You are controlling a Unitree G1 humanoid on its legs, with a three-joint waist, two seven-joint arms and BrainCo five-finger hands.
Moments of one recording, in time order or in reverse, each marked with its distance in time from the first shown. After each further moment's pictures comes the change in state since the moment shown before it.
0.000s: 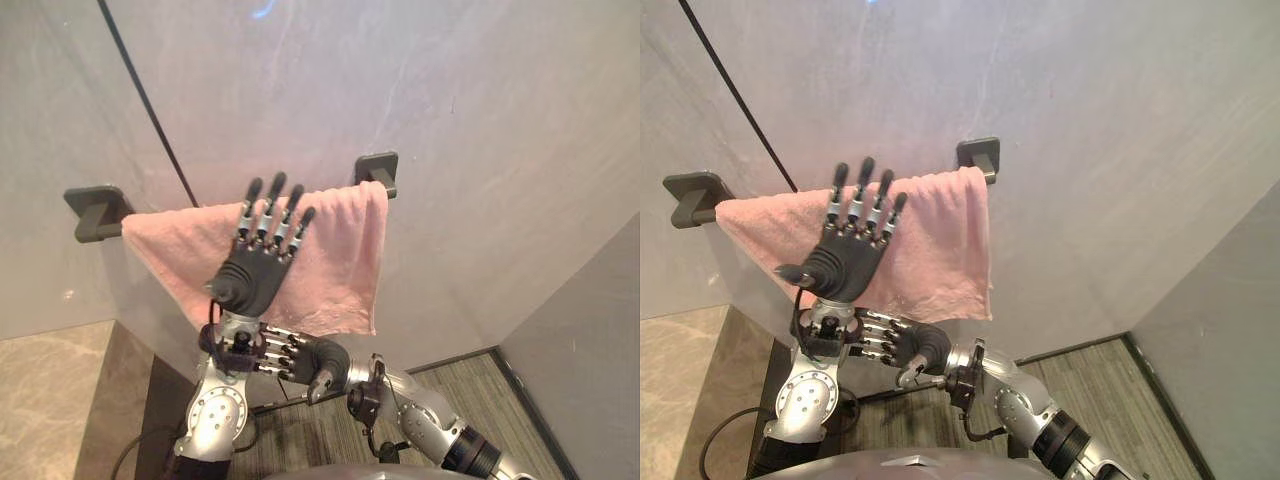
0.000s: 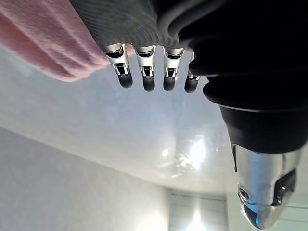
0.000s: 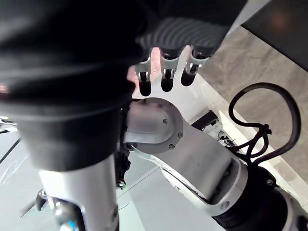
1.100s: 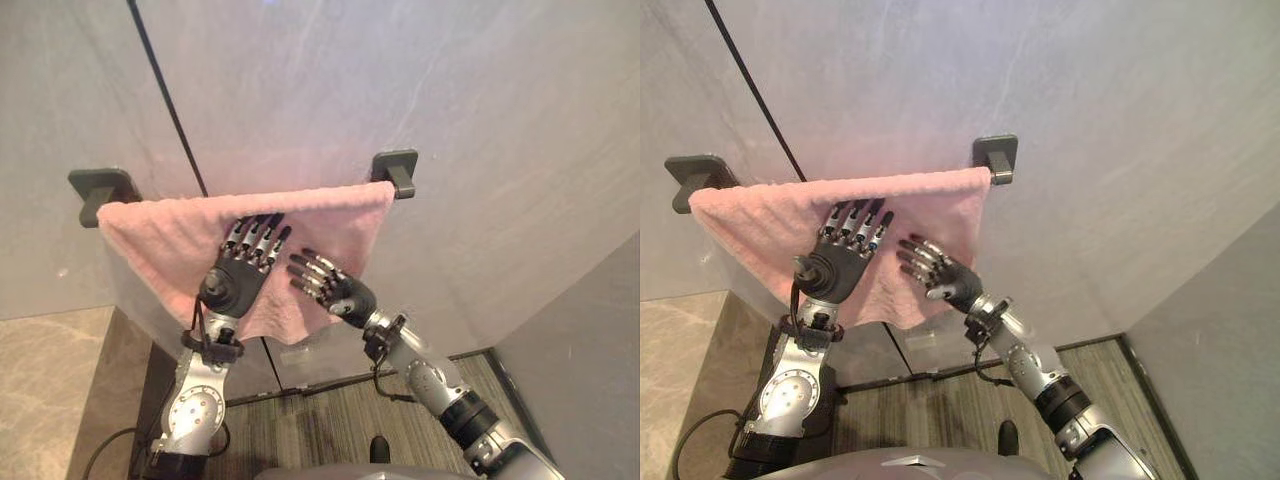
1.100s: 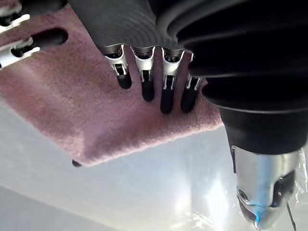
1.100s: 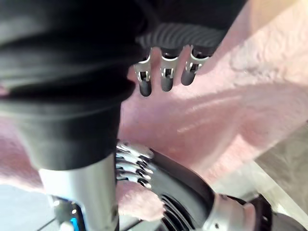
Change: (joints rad) left arm -0.002 0.077 0.135 0.142 0.012 -0.014 0.088; right arm -0.130 0.039 -0.266 0.135 0.009 -0.115 -0.209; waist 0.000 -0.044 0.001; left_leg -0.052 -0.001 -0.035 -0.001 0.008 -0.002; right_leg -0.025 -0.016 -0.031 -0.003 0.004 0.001
